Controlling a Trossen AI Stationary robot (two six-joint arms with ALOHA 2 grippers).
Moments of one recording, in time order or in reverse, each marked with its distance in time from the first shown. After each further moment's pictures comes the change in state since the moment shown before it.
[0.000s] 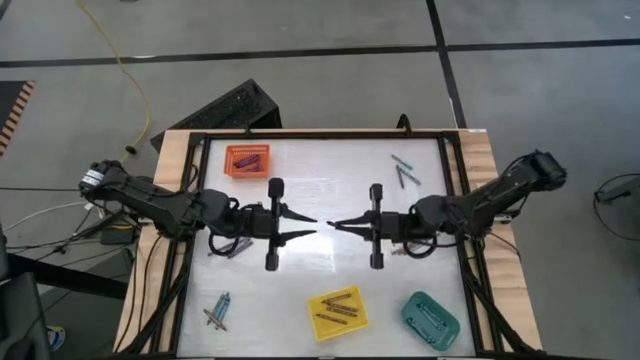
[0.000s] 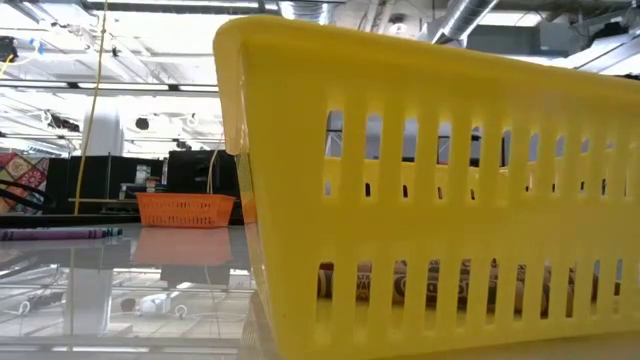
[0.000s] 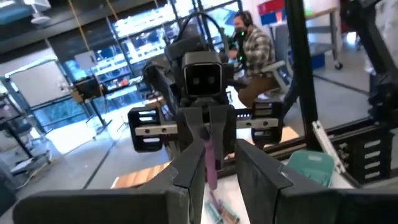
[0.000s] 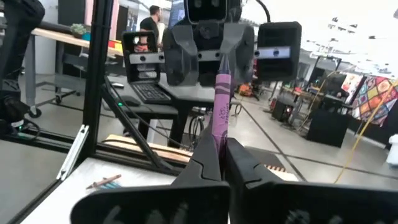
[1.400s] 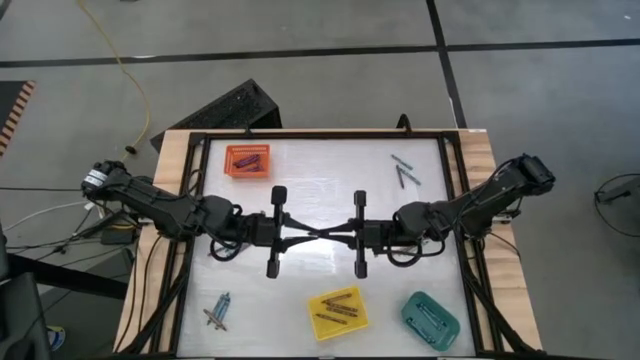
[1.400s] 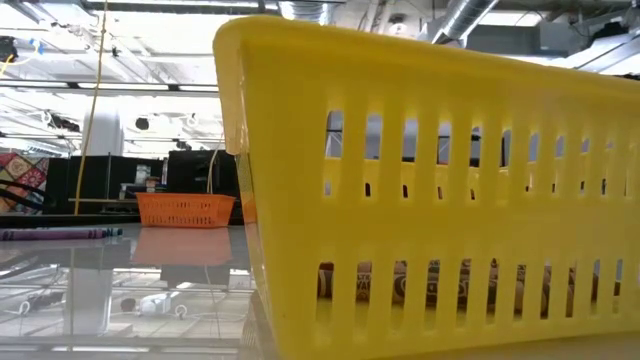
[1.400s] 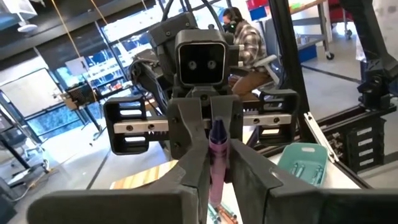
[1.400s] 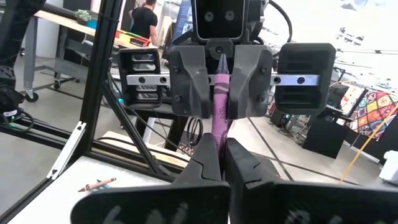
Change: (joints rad) left arm -0.034 0.024 0.000 0.002 0.002 0.052; right arm 0.000 0.146 0.176 -0.039 -0.003 -0.080
